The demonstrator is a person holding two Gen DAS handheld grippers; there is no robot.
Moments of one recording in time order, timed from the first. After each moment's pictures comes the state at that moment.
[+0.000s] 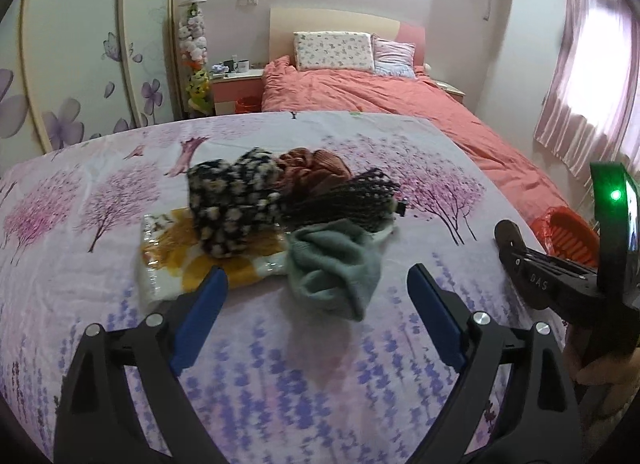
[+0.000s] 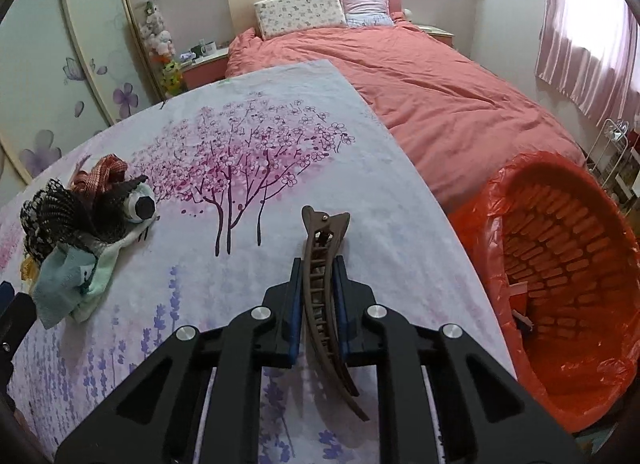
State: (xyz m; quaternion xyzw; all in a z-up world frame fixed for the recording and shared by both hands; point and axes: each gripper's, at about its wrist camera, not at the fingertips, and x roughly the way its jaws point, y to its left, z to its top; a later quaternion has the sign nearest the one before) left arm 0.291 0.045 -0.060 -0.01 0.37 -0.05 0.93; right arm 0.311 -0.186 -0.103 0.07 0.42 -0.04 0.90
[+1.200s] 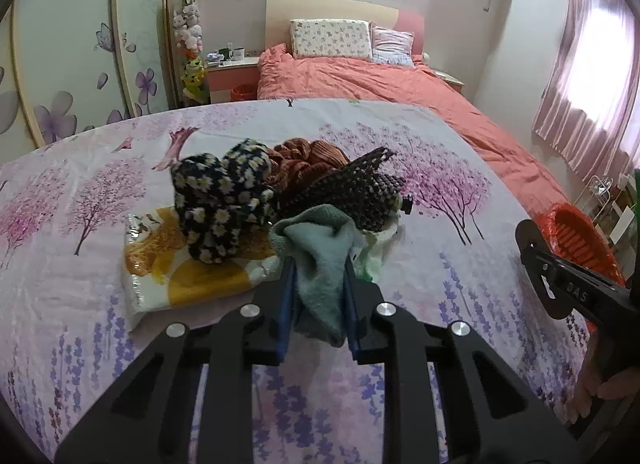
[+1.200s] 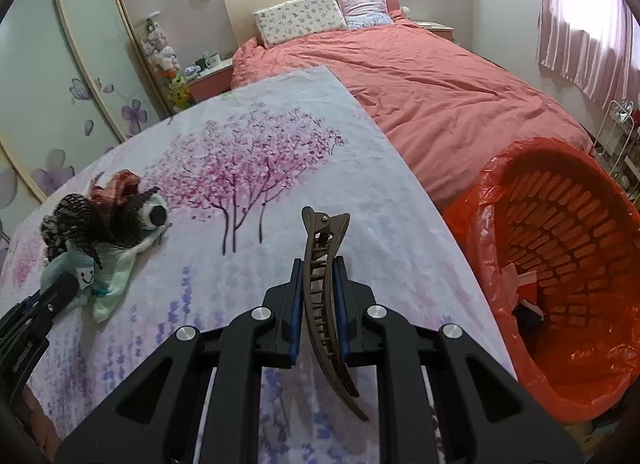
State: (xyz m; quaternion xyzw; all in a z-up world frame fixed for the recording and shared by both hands) left arm 0.307 0.052 -0.065 -0.02 0.39 -0.06 0.92; right arm 0.295 -0.196 -0.092 0.11 0.40 -0.02 0.91
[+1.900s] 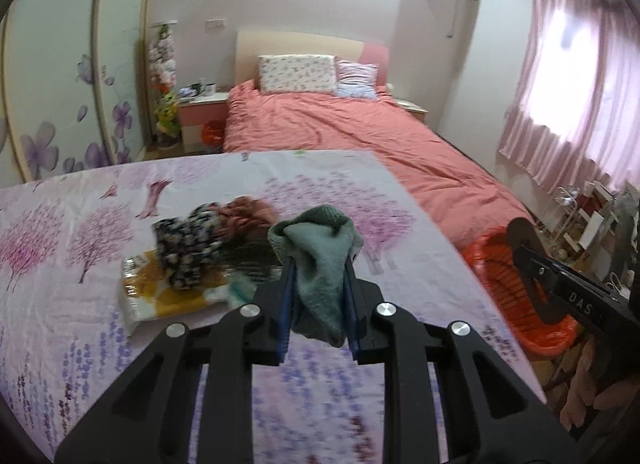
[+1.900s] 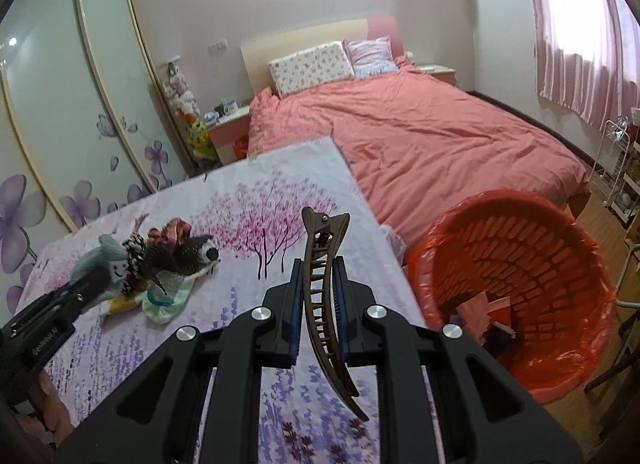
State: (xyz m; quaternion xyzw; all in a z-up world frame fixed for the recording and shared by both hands) left arm 0.255 0.011 0.004 -0.03 0.33 -0.12 0.94; right arm 0.229 -0.222 -0.022 0.12 0.31 -0.01 0.94
